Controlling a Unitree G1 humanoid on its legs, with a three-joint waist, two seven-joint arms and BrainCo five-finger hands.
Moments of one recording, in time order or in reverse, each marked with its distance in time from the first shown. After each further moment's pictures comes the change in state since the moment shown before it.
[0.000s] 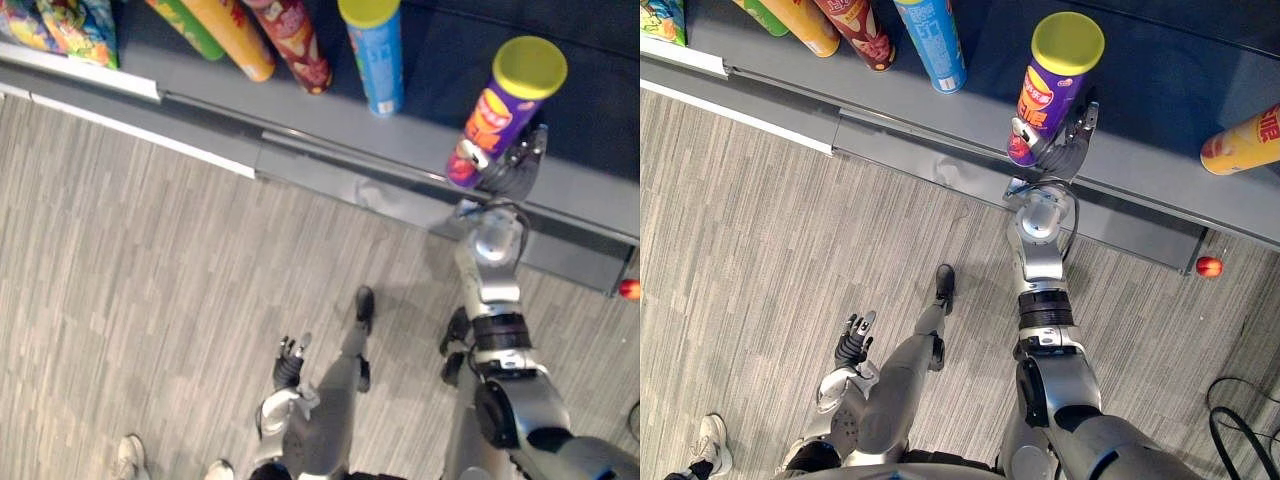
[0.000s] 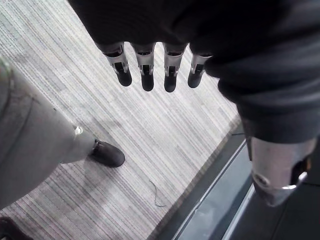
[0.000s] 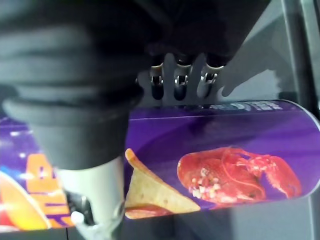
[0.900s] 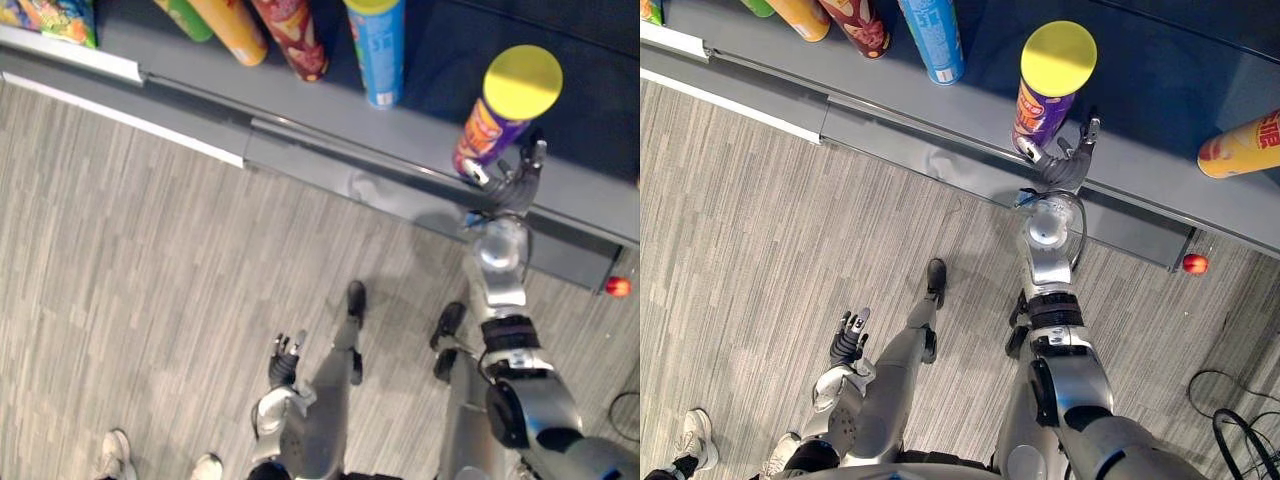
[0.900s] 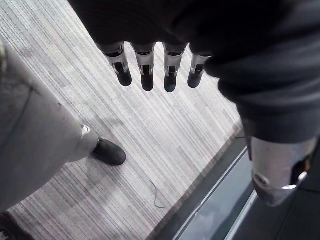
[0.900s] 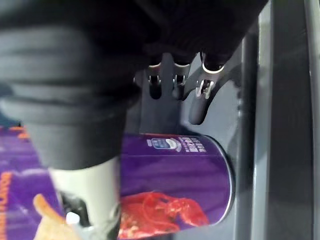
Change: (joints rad) left arm 0.001 -0.002 0.029 -0.020 -0.002 -0.010 0.002; right arm 0.006 -0.079 0.002 0.126 -0.011 -0.005 0.007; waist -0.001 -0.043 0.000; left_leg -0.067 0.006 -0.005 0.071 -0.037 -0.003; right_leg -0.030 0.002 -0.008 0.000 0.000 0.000
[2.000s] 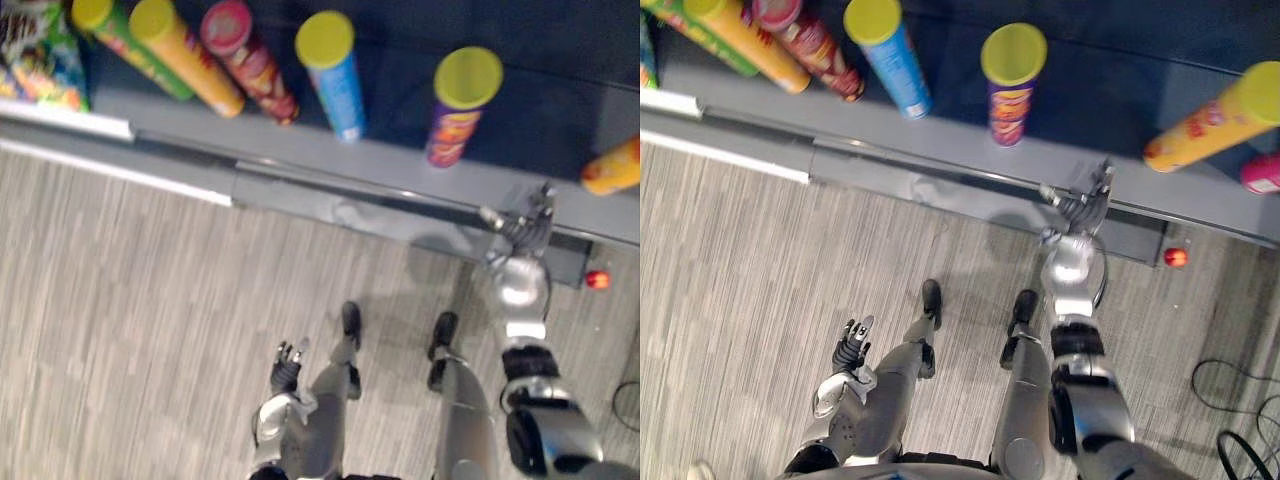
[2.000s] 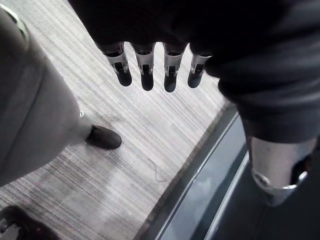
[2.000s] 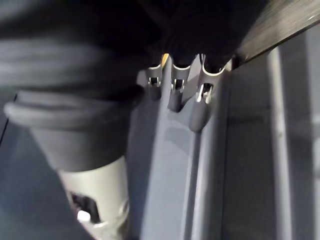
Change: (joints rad) left arm 0.000 0.013 0.021 0.094 0.076 0.013 -0.020; right arm 0.313 -0.025 -0.032 -0.018 0.022 -0.012 0.051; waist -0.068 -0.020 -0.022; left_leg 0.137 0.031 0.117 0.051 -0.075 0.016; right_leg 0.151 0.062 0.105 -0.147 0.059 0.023
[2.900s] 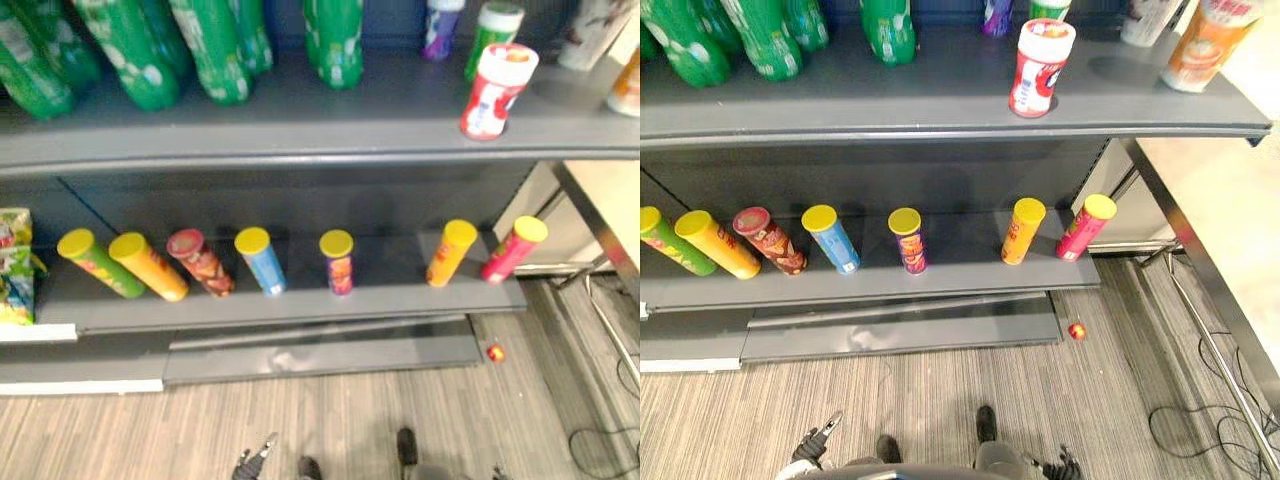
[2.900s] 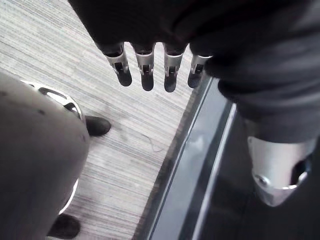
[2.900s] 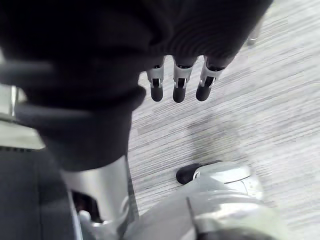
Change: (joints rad) left arm 0.127 0.044 0.371 0.322 0.291 0.111 -0.085; right arm 0.654 0.090 -0.132 0.586 -0.021 0.062 0.390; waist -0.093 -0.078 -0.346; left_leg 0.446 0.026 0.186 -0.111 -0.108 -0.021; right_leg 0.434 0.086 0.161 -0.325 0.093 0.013
